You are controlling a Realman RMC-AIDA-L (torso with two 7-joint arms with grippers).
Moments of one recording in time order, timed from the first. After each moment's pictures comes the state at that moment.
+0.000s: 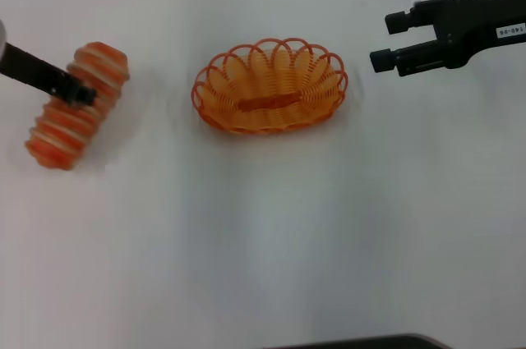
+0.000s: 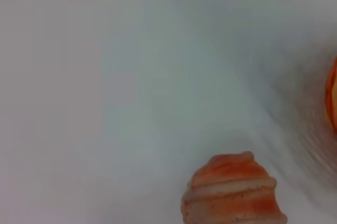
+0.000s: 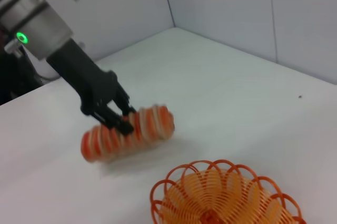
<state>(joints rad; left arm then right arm) -0.63 -2.16 1.17 1.33 2.82 1.50 -2.56 0.56 2.02 -0.66 -0.98 -2.19 -1.72 1.74</state>
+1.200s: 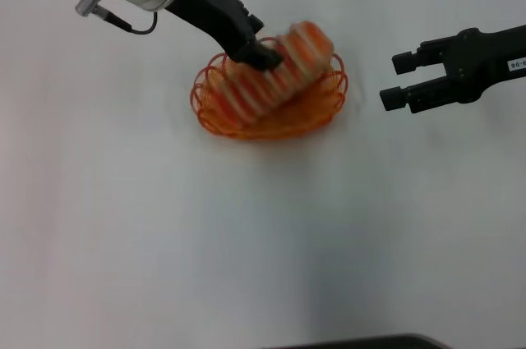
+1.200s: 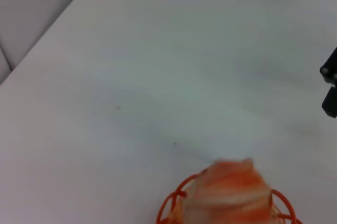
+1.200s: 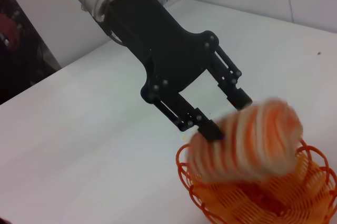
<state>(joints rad) -1.03 -2.16 1.09 0.84 2.49 1.35 -2.04 0.54 2.02 -0.65 -0.98 -2.25 -1.80 1.78</state>
